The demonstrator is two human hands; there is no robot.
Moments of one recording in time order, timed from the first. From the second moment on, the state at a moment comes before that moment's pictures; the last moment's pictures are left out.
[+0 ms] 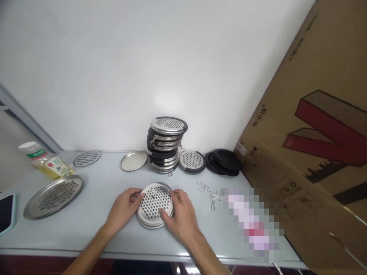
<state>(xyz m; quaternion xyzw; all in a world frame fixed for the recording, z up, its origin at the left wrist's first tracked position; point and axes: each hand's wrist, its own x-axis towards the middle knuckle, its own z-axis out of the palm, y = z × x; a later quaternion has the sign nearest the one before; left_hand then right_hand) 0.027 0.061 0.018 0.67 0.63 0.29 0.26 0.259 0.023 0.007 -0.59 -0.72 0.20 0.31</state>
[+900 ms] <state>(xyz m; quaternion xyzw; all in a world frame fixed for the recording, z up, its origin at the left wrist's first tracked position) 0.025 0.082 0.030 0.63 0.58 0.29 0.43 0.257 0.029 0.010 -0.53 -0.79 0.24 0.20</state>
